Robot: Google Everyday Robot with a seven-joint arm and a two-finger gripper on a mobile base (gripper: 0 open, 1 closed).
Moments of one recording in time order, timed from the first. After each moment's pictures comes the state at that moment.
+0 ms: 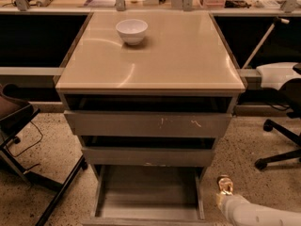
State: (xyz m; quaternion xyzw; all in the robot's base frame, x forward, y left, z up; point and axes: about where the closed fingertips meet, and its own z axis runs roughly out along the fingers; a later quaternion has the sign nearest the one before) arm 0.426 -0.300 0.397 0.04 0.95 -0.02 0.32
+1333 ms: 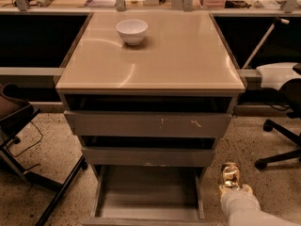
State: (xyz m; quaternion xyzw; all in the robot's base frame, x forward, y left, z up) arm 0.399 -0.273 0.548 0.01 0.92 -0.10 0.37
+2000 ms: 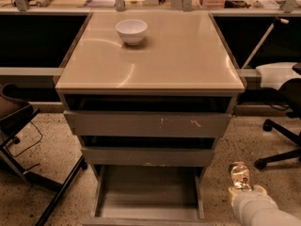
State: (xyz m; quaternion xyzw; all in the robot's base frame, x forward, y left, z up) arm 0.371 -0.276 0.609 -0.02 0.93 -0.11 0.35
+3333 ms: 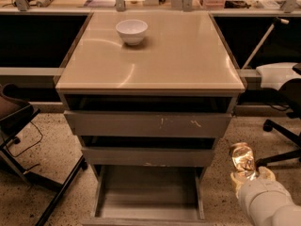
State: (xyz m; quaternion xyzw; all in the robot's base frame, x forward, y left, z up) arm 0.372 -0.258 0.708 -0.07 0.90 -0.13 0.40
